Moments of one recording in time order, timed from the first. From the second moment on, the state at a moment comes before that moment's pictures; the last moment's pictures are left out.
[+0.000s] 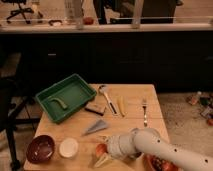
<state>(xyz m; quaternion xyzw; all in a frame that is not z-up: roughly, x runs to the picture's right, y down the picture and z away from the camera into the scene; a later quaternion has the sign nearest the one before) -0.038 0.282 0.671 -0.27 -0.41 0.15 0.86</state>
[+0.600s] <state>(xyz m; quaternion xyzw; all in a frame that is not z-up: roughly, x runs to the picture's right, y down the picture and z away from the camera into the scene) -0.035 0.283 0.673 -0.27 -0.41 0.15 0.86</state>
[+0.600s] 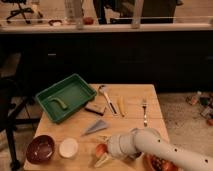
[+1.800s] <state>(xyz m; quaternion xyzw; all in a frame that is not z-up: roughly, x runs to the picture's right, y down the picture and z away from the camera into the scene) -0.017 0.292 0.689 -0.28 -0.40 0.16 0.86</state>
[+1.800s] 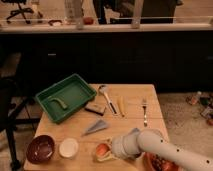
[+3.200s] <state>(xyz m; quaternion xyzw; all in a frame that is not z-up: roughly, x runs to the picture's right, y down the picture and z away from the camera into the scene) -0.033 0.230 0.664 -0.25 -0.41 0.11 0.87</state>
